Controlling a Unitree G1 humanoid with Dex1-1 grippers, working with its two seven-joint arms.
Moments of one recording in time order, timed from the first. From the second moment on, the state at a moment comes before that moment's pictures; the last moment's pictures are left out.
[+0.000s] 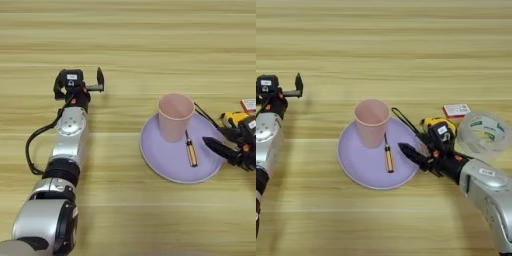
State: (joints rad) left arm -0.53 0.09 0.13 0.76 -0.05 -0.34 0.06; right arm 0.09 -0.50 -0.07 -0.42 0.42 0.67 0.54
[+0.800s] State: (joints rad) left arm -0.53 0.09 0.13 0.76 -0.05 -0.34 0.06; right arm 0.13 -0.60 -0.27 -0.26 0.27 0.44 0.53
